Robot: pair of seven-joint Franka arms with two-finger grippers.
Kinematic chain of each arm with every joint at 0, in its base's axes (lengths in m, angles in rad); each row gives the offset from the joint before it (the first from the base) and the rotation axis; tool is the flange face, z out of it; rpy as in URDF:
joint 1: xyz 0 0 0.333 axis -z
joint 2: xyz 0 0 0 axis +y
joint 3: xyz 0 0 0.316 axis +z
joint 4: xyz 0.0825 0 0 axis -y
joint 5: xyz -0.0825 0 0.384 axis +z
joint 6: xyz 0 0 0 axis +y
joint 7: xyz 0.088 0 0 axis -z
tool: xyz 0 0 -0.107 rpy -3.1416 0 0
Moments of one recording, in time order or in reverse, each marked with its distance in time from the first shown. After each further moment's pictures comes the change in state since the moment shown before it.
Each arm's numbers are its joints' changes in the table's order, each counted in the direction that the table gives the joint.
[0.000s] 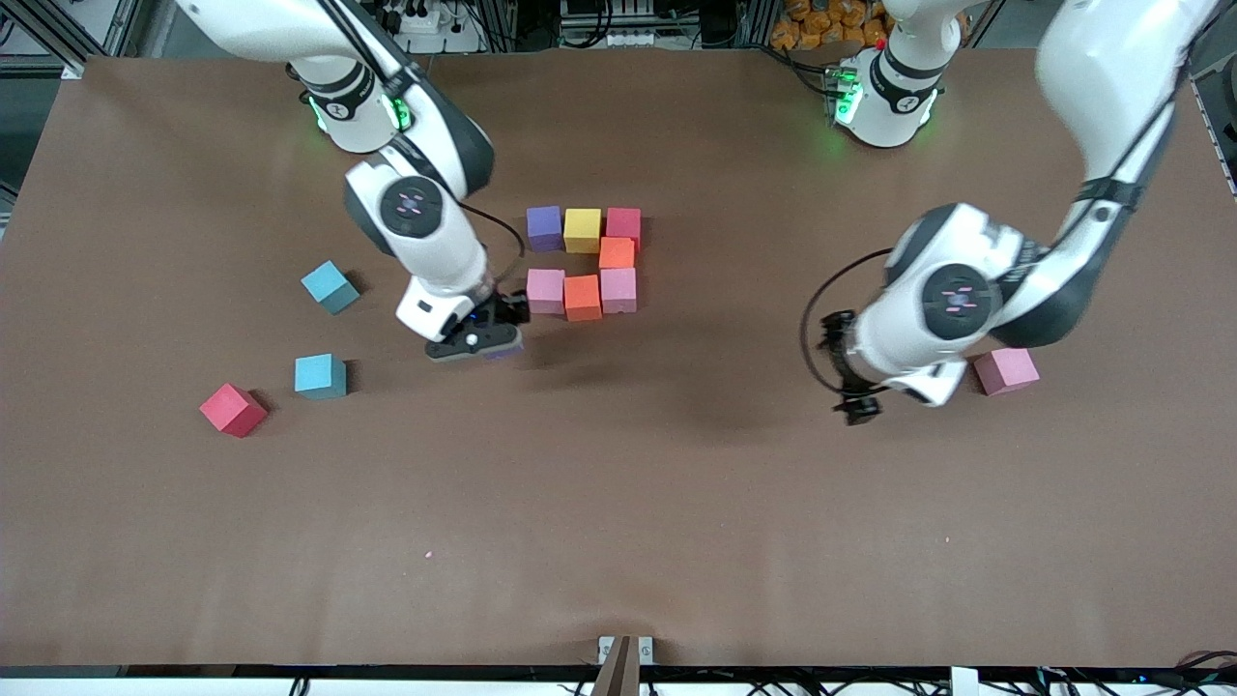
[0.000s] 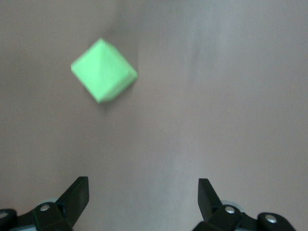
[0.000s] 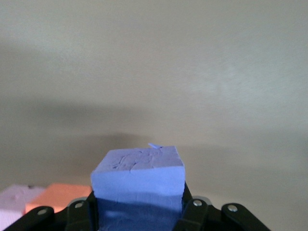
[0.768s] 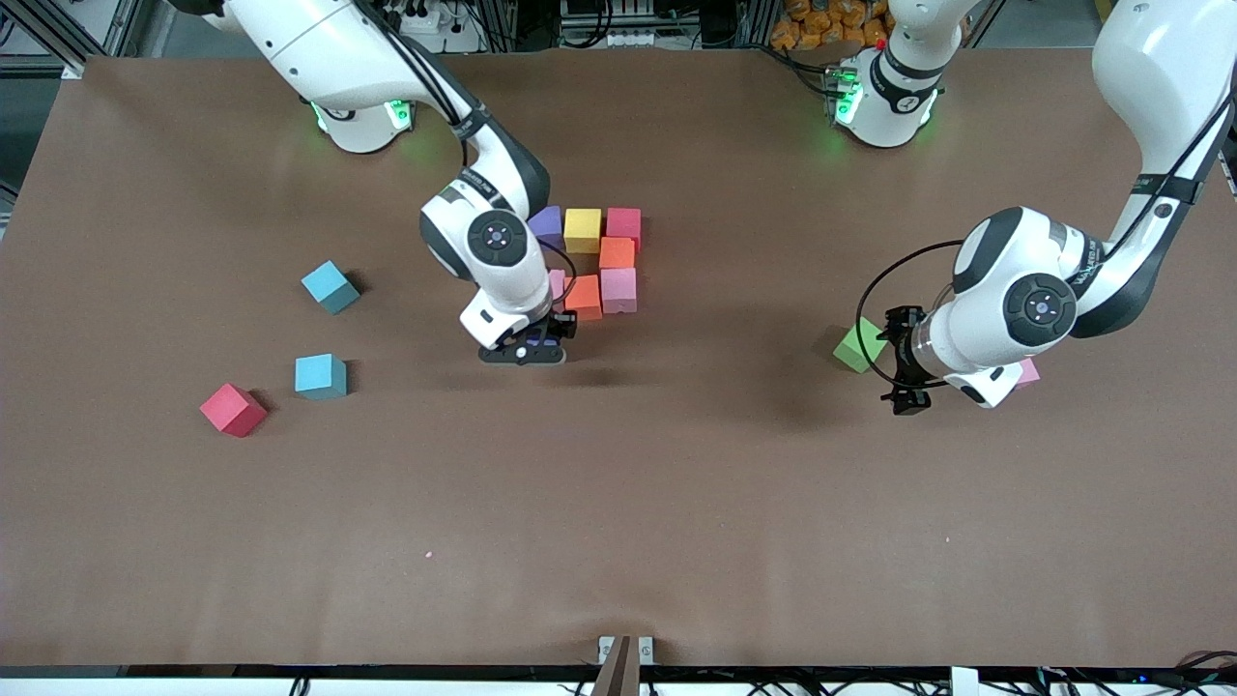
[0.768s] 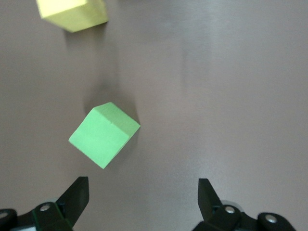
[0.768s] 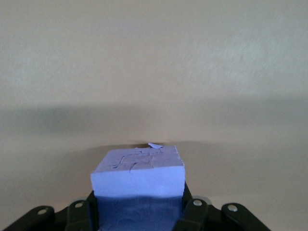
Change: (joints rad) left arm -0.135 -0.018 -0.025 -0.102 0.001 -0.044 0.354; right arm -0.178 0.129 -0.106 0.052 -0.001 -0.040 0.235
